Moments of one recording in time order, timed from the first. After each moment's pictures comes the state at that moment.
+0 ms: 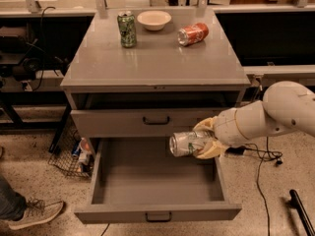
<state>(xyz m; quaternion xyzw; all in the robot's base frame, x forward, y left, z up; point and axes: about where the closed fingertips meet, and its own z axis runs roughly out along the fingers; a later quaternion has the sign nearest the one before) 0.510 -0.132 0.725 -0.69 0.63 0.11 0.34</state>
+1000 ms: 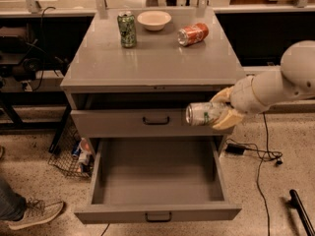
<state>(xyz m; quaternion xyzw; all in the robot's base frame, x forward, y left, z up) 0.567 -0.181 0.780 -0.67 0.66 0.07 0.33</state>
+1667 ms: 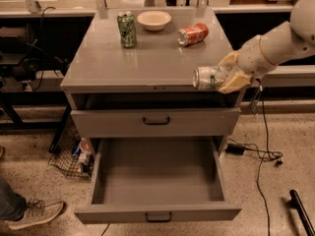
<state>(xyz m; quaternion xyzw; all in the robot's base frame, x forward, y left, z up) 0.643 -0.206 0.853 -0.66 0.67 0.04 0.34</state>
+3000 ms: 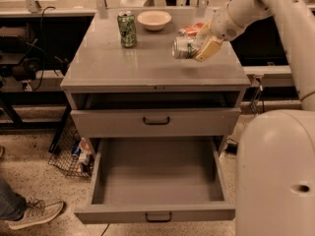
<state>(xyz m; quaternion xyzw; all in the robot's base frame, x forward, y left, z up) 0.753 -0.154 0.893 -0.67 0.66 0.06 0.34</state>
